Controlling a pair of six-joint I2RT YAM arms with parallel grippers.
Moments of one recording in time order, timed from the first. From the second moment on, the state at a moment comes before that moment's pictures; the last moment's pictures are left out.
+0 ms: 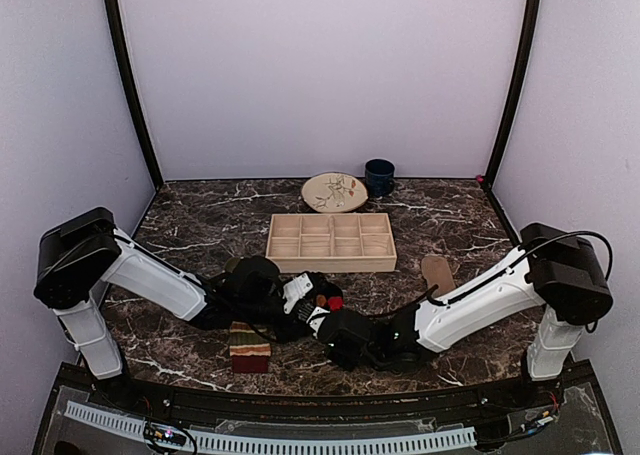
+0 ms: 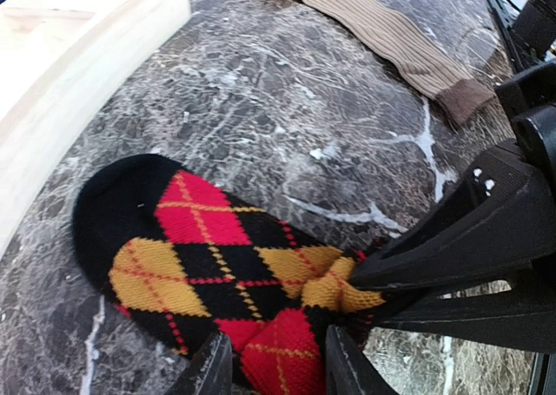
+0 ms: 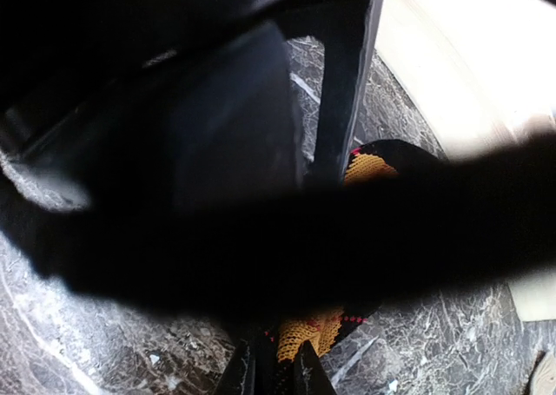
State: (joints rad) left arm -0.98 1.75 0.69 0.40 0.21 0.04; right arm 1.36 1.83 0.90 -0.02 0.52 0.09
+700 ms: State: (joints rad) left arm -0.96 1.63 0.60 0.47 0.09 0.00; right arm 1.27 1.77 0.96 -0.13 0.04 0.20
